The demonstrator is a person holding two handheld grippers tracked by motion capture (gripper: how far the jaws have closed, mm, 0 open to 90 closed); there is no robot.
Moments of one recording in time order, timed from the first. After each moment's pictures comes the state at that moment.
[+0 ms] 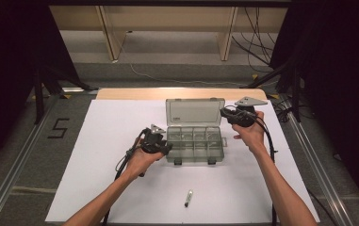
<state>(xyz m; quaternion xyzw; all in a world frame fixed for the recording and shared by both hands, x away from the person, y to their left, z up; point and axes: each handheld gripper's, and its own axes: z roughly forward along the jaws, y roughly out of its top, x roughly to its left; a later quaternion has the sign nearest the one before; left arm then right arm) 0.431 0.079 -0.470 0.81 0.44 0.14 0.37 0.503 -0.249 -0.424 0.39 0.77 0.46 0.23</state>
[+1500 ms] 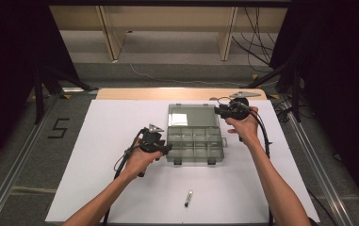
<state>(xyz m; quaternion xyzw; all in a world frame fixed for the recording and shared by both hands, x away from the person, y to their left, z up) 0.433 0.084 -0.468 0.79 0.46 0.12 0.38 0.523 -0.233 -0.419 0.43 0.76 0.45 0.19</state>
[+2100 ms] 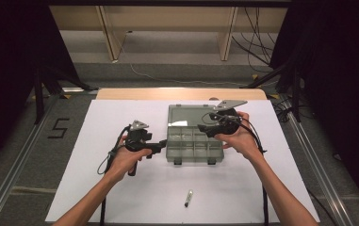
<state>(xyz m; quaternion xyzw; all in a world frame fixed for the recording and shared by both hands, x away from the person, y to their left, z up) 0.416 0.119 -0.441 0.75 0.47 0.12 0.45 0.459 -0.186 -0.388 0.32 0.84 0.41 0.17</state>
